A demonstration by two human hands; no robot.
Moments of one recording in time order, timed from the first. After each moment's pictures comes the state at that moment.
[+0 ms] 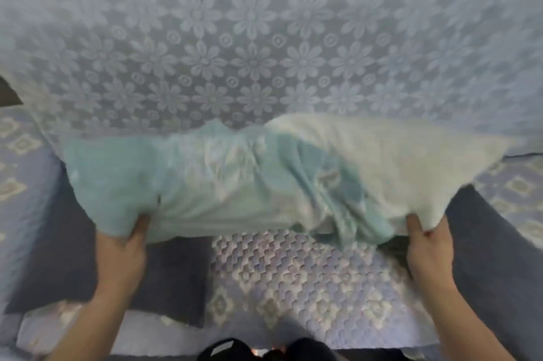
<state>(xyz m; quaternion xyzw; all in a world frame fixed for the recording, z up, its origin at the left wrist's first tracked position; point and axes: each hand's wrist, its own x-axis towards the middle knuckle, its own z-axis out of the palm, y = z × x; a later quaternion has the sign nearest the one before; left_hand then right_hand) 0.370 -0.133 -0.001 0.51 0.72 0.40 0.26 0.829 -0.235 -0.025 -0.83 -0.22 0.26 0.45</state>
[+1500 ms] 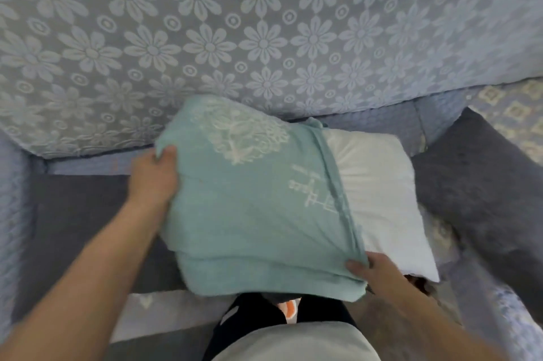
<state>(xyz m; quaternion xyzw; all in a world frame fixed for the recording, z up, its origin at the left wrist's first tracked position) 0.340 -0.016 -0.050 0.54 0.76 0.17 0.33 0.666 -0.319 -0.121 -0.79 -0.20 0.56 0.14</state>
